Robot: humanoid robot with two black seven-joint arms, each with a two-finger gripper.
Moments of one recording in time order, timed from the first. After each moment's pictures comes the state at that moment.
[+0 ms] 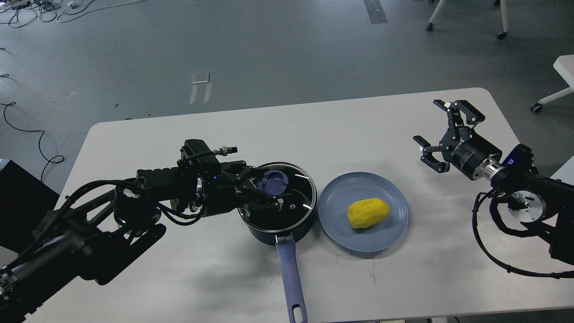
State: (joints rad) left arm -0.67 0.47 -0.59 -1.31 2.18 -0.29 -0.49; right arm 0.65 -0.44 0.31 0.68 0.04 0.49 0.49
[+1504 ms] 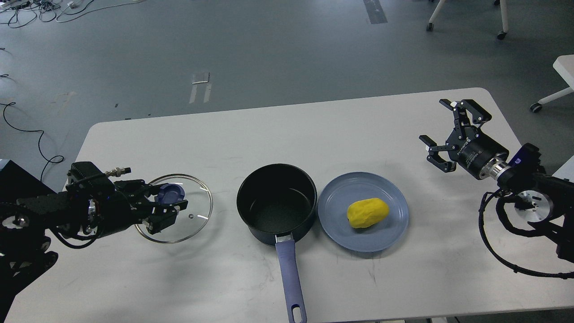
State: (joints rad) left arm -0.62 0.92 -0.43 -1.26 2.03 -0.07 -0.49; right arm 0.65 -0.46 0.31 0.68 0.04 0.49 0.49
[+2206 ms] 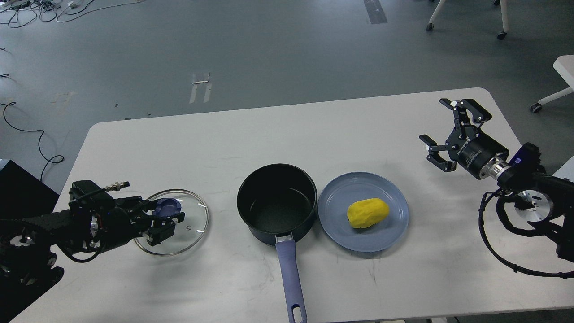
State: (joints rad) left arm -0.55 0.86 -0.42 -1.16 1.99 -0.02 -0.49; right arm 0.65 -0.47 0.31 0.68 0.04 0.49 0.49
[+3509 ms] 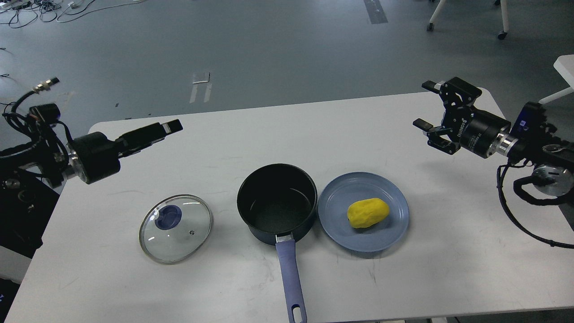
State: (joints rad) left arm -0.84 0.94 -0.44 -1.24 0.95 -0.39 -0.49; right arm 0.82 -0.63 0.27 0.86 -0.38 0.49 0.49
